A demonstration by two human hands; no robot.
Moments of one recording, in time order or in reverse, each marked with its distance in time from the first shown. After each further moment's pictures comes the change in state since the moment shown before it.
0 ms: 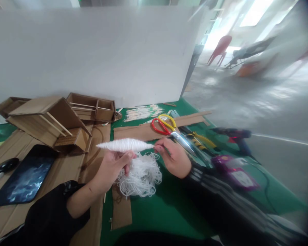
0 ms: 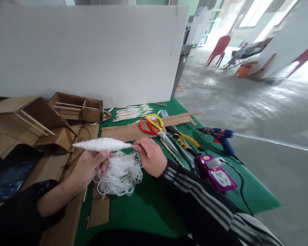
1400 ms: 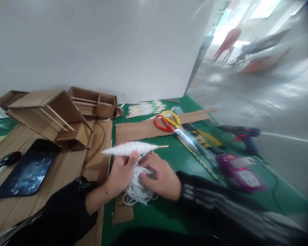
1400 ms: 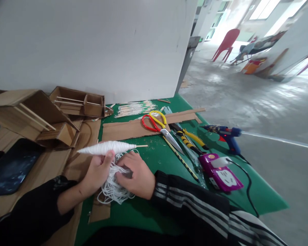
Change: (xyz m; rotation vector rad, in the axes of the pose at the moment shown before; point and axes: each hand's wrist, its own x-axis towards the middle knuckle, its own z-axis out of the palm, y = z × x) left_hand -0.008 -0.011 0.032 0.016 0.280 0.167; right_hand -0.026 -0.040 0.042 0.283 -0.168 0.043
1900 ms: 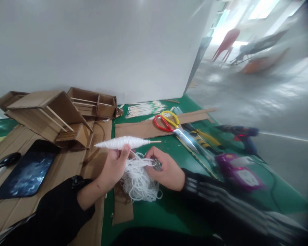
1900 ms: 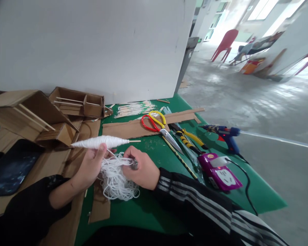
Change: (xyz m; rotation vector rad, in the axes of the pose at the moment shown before) left_hand 0.013 -0.002 -0.021 0.099 -0.092 -0.082; right_hand 0.007 0.007 -0.017 0.073 -0.024 0.189
